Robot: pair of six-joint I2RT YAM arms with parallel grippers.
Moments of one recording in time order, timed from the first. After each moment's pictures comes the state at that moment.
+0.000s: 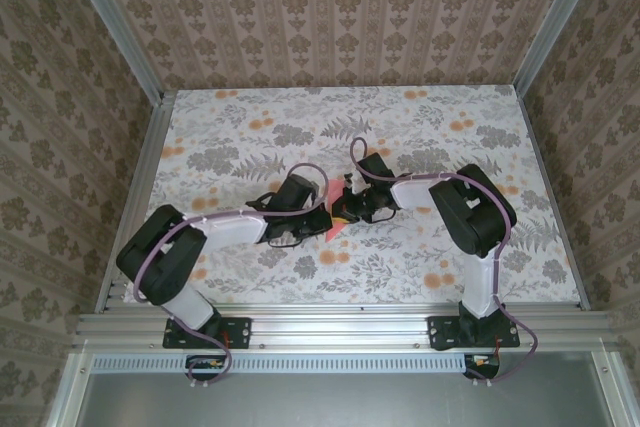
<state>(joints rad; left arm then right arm) -0.78 1.61 0.74 -0.02 0.30 -0.91 0.50 1.97 1.03 -0.08 -0.65 0.78</state>
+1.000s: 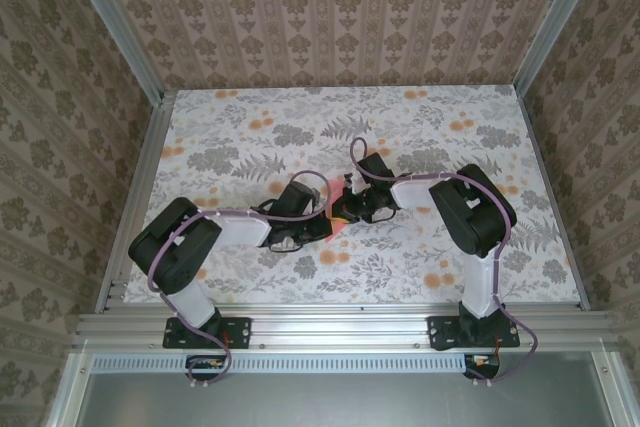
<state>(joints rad) -0.78 1.68 0.68 0.11 0.32 -0.89 0.50 1.97 1.03 -0.08 -0.65 0.78</state>
